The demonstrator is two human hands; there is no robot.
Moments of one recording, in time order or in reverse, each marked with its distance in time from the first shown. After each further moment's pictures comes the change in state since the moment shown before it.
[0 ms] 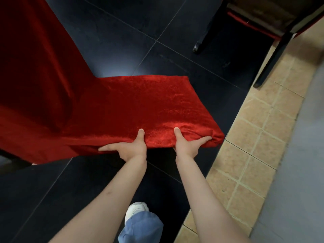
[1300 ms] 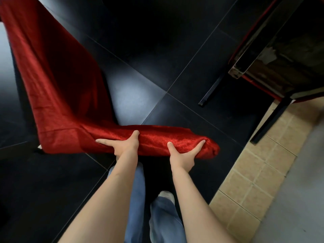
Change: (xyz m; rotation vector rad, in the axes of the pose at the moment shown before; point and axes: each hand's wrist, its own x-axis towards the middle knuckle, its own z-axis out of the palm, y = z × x) left_hand 0.005 0.293 0.077 0.178 0.067 -0.136; right_hand -0.053 -0.249 0.116 -0.316 -0.034 -0.062
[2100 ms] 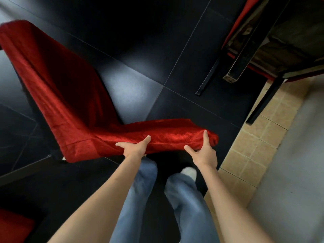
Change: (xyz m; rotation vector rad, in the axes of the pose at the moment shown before) left_hand -0.016 0.055 -0.036 0.455 -0.295 -0.019; right_hand -0.006 -0.054 -0.056 -0.711 -0.075 -0.128
